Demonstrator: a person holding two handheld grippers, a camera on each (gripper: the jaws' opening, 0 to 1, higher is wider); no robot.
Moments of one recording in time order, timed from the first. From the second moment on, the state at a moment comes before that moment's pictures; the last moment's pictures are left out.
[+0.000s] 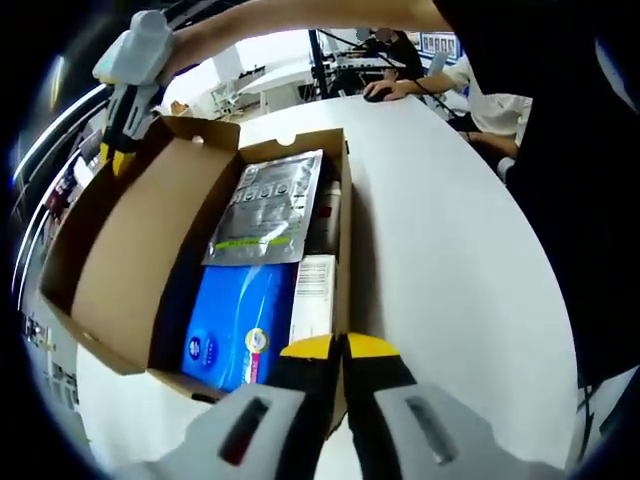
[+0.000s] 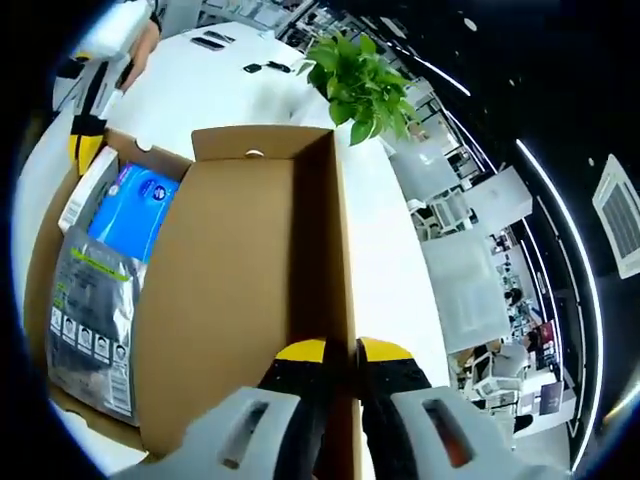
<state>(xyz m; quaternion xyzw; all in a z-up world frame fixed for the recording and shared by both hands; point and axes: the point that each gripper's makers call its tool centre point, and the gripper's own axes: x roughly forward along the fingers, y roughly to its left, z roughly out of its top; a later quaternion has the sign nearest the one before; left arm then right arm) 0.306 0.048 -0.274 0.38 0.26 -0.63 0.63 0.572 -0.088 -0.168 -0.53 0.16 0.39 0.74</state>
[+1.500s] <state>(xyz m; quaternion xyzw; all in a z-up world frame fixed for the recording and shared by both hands) 0.292 0.046 -0.273 0.37 0.27 -0.63 0.63 0.598 -0.089 -0.261 -0.40 0.34 0.50 0.69</state>
